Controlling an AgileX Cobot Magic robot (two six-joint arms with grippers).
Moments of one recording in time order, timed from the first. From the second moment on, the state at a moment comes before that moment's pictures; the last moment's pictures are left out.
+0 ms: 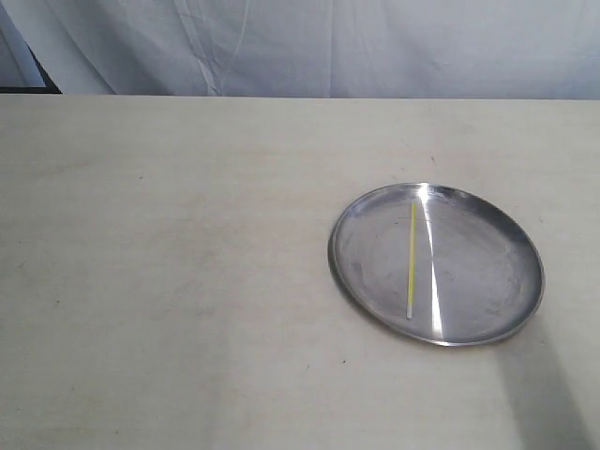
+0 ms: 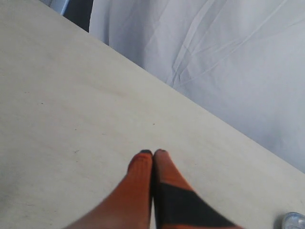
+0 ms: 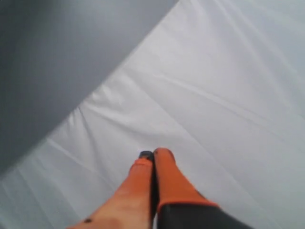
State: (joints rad) left arm -0.17 0.01 0.00 0.45 0.32 -1.04; right arm -0.04 0.31 -0.23 0.39 -0.66 0.39
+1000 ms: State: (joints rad) left arm -0.17 0.01 0.00 0.45 0.32 -1.04; right arm 0.32 1.63 -0.90 0.21 0.69 0.08
